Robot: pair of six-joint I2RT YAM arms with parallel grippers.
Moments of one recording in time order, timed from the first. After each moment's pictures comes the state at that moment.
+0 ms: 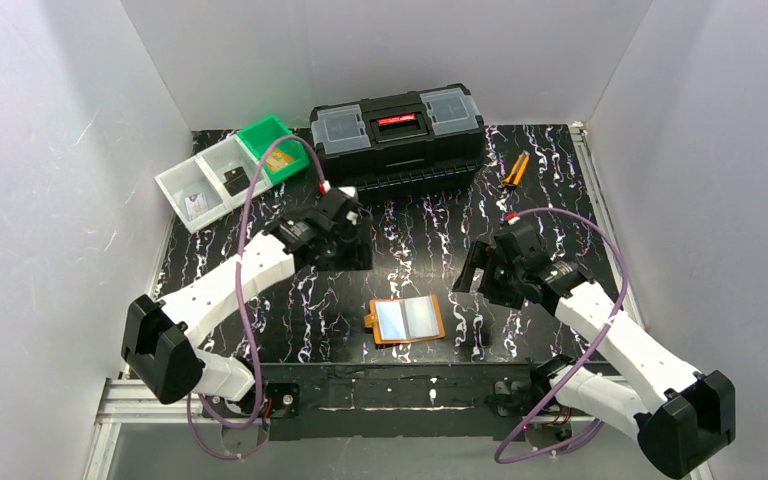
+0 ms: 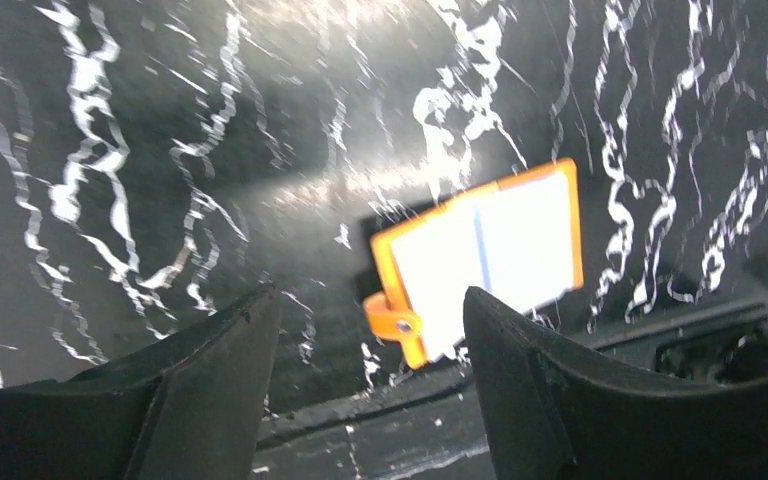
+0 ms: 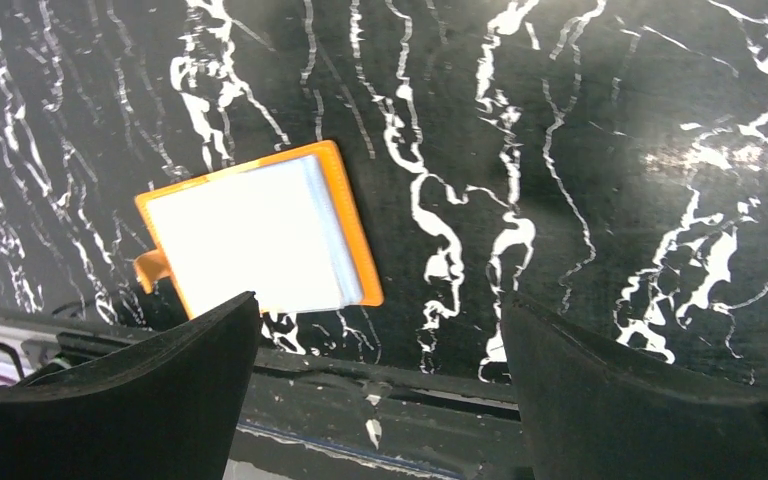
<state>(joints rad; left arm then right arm) -0.68 1.38 1.19 -0.83 -0.11 -0.61 0.55 0.98 0.77 -0.76 -0.04 0.76</state>
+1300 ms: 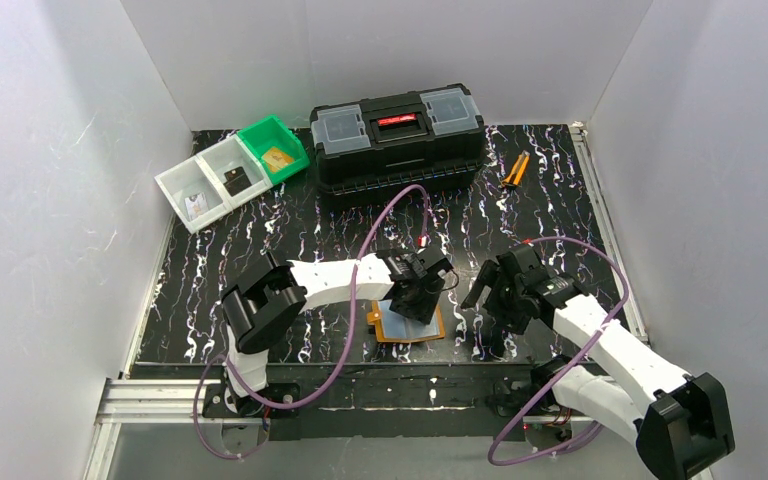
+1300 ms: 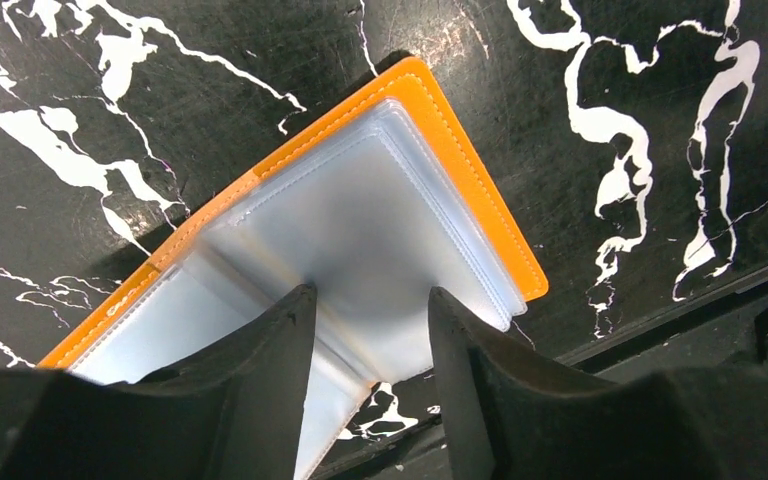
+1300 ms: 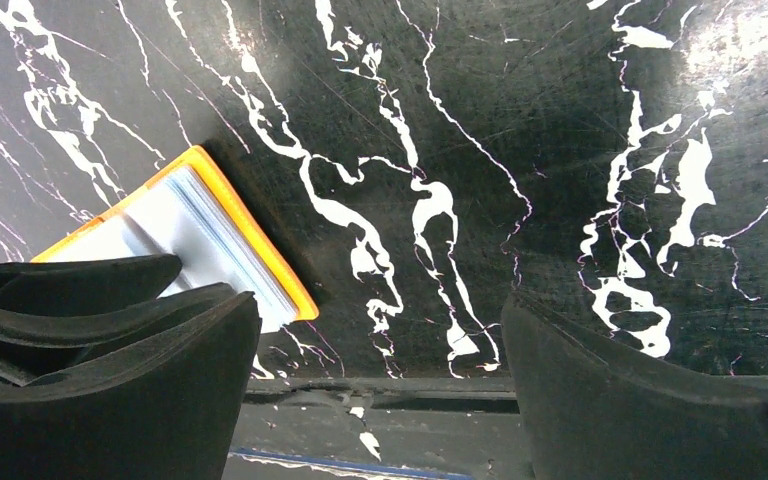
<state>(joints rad) -1.08 1.88 1.28 -0.60 -0.06 -0.63 0.49 0.93 0.57 -0.74 -0.02 0.95</state>
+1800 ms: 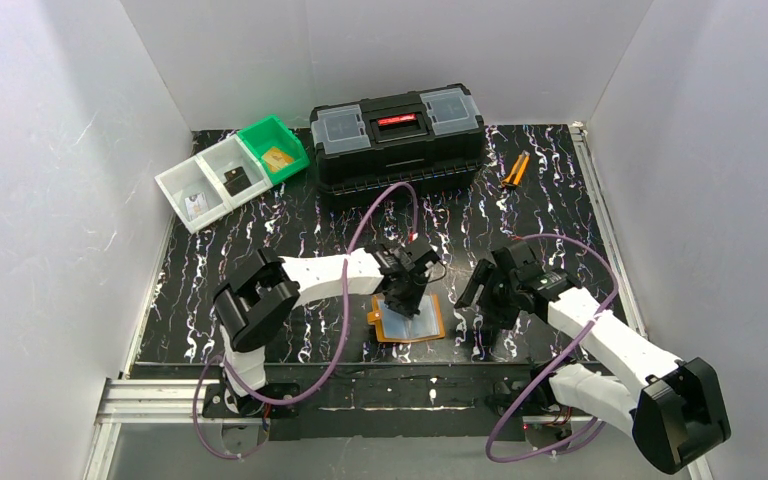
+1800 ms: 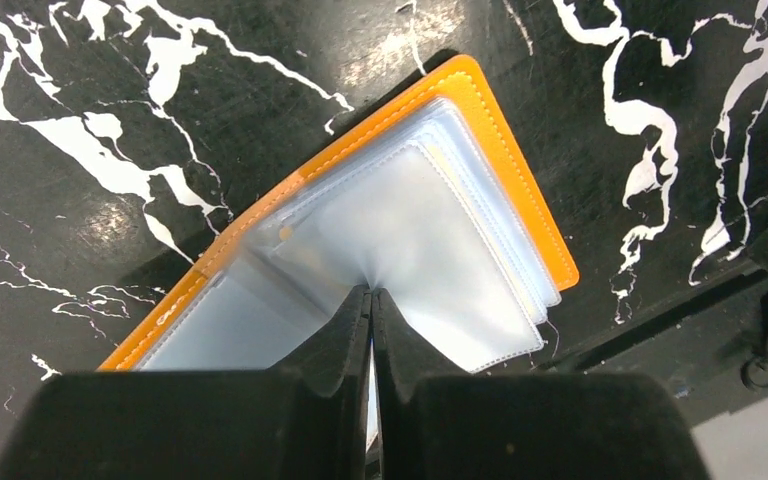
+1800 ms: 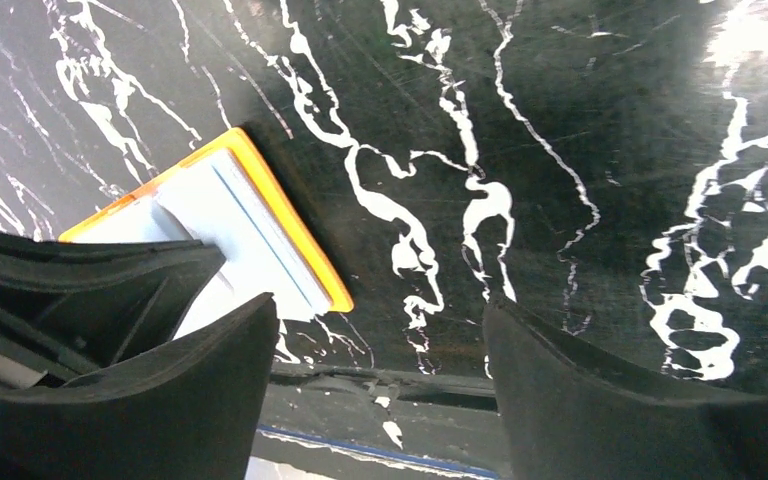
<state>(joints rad) -1.03 1.86 1.24 -0.59 -0.02 -0.58 0.49 1.00 0.59 -0.69 -0.10 0.94</state>
